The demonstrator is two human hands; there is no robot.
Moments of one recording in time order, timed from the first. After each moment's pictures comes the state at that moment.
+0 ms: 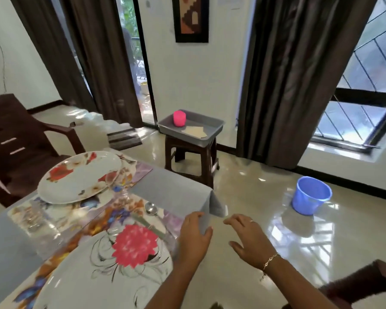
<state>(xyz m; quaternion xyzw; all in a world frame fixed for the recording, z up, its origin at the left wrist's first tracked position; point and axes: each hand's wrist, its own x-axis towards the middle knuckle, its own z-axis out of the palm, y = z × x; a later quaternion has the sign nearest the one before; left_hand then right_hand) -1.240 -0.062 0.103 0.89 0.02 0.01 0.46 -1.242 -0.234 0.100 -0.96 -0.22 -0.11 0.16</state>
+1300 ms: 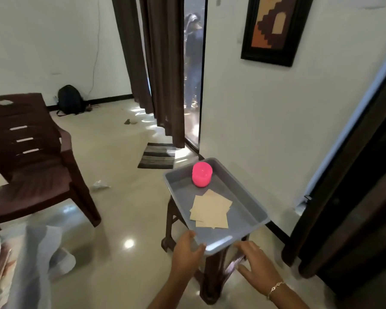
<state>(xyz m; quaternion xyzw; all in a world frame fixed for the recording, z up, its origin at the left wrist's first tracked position) -0.568 -0.178 0.096 0.80 0.30 0.06 0.52 -0.491 -0.360 0.081 -0.91 -0.31 0.14 0.24</state>
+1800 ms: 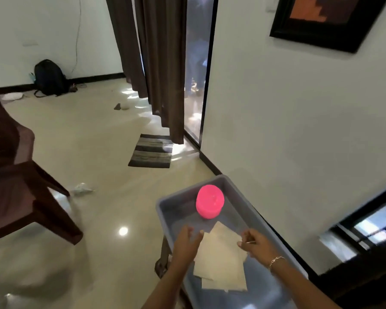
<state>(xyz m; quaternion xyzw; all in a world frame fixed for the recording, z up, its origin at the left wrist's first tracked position) -0.315 -0.024 0.033 0.76 0.34 -0.01 0.55 -0.219 -0.213 0.038 -0.87 -0.07 0.29 0.39</state>
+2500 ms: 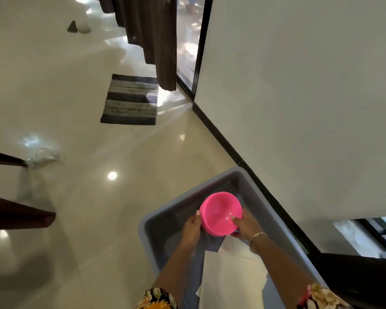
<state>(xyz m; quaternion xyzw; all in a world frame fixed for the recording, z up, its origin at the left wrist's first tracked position) -0.134 0.052 -0.111 0.51 0.45 -0.15 0.72 -0.057 -0.074 -0.081 -0.80 0.18 0.38 0.43</state>
